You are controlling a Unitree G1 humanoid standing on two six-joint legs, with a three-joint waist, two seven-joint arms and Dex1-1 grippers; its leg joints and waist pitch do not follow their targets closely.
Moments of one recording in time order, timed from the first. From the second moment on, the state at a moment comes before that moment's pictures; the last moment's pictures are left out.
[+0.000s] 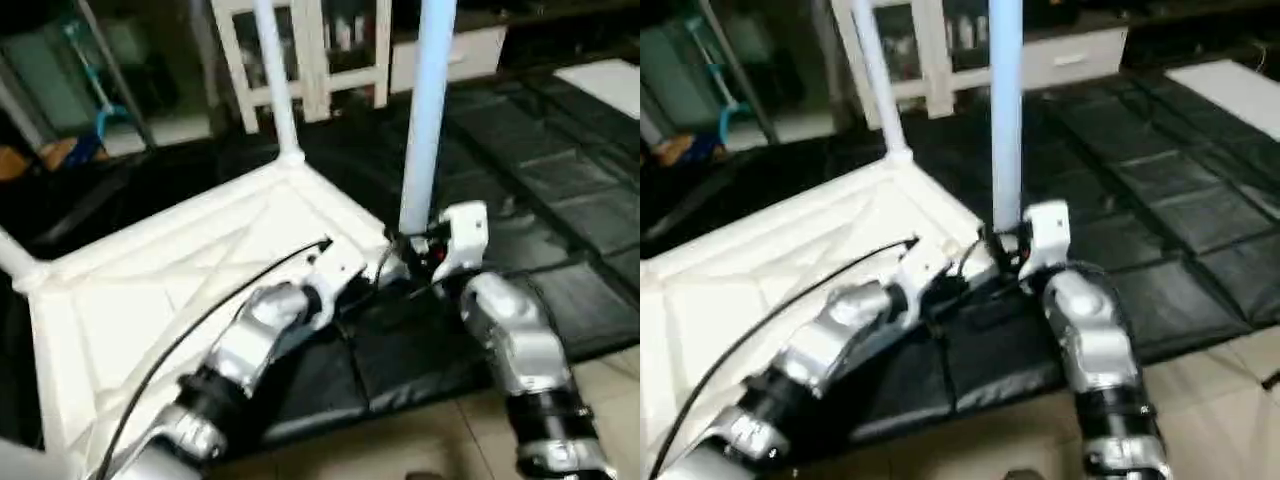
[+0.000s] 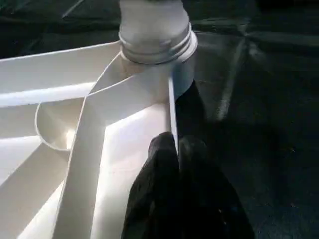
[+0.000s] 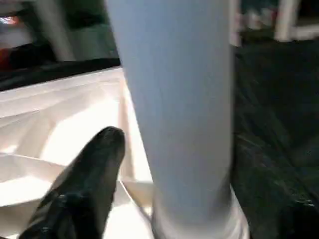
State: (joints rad) left arm -0.50 0.11 -0.37 0.44 0.03 0.22 -0.63; right arm -0.41 -0.19 -0.04 0.28 0.20 0.24 0.44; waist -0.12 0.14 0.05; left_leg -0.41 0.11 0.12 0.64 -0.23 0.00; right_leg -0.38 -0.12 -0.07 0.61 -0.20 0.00
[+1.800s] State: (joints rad) left arm -0.51 0.15 -0.39 0.40 0.03 0.29 -0.71; right arm -0.44 -0.31 0.04 0.37 0.14 0.30 0.54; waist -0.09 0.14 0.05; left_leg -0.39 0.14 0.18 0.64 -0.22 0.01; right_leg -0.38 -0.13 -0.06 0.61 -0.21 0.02
